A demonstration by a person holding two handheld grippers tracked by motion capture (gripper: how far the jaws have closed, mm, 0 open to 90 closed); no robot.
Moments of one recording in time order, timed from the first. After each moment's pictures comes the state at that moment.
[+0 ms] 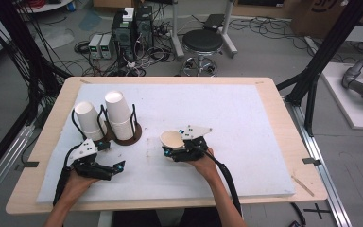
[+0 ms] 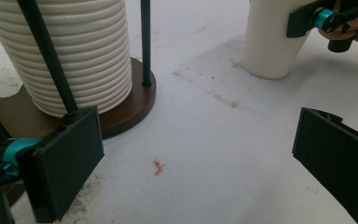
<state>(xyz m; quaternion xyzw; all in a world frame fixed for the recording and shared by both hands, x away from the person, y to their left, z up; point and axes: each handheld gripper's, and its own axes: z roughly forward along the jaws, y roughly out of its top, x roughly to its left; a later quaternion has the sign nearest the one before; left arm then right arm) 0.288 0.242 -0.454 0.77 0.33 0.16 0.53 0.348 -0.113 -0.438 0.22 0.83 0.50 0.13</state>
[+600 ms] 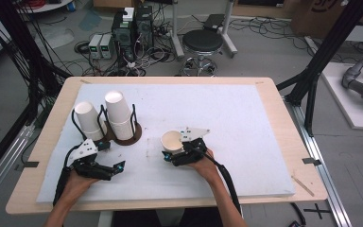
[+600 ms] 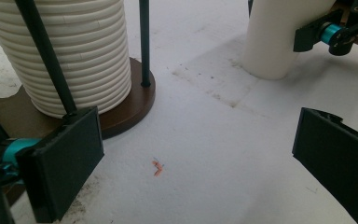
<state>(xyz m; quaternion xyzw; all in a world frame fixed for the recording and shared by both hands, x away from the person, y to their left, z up) 0.288 0.242 -0.454 0.77 0.33 0.16 0.53 0.346 -0.112 -0.443 0.21 0.84 0.47 0.13</state>
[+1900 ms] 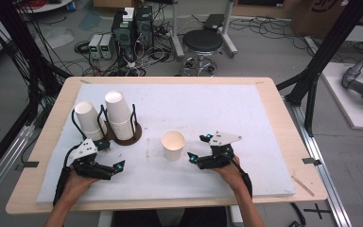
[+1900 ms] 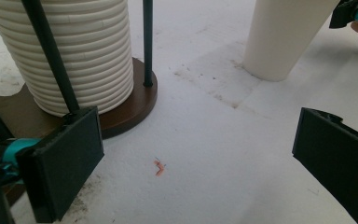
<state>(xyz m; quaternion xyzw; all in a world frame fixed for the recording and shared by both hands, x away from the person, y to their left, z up) 0.288 0.243 -0.454 0.76 0.33 0.17 0.53 0.326 -0.191 -0.439 0.26 0.82 0.48 0.16</state>
